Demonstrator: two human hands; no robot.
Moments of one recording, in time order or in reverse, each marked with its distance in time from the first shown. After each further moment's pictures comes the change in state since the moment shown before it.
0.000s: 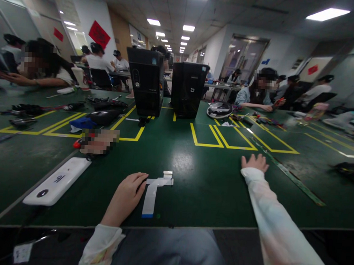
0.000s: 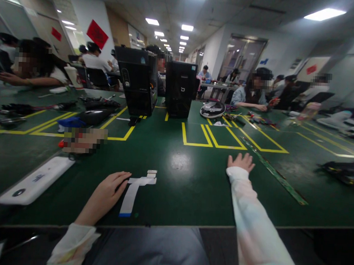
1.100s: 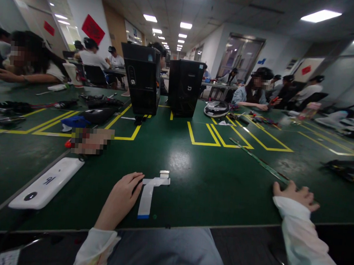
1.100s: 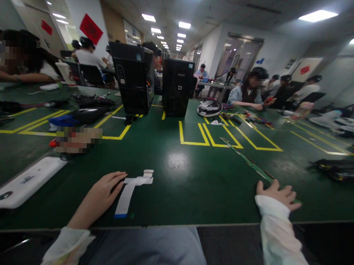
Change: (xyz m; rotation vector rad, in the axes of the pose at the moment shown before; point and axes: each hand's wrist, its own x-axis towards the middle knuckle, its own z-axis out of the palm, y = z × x) left_hand -0.001 -0.003 0.004 0.015 0.006 0.017; right_hand -0.047 0.124 -0.047 -0.277 0.028 0.283
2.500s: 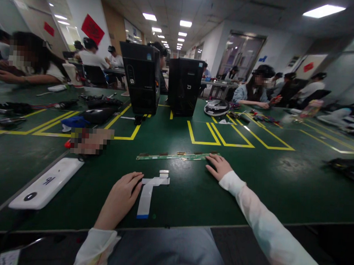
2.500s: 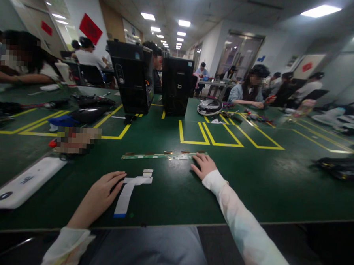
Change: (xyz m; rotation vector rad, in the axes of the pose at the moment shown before) left_hand 0.001 0.003 -0.003 0.009 -0.002 -0.005; right_hand -0.070 -0.173 -0.007 0.417 -0.090 -1.295
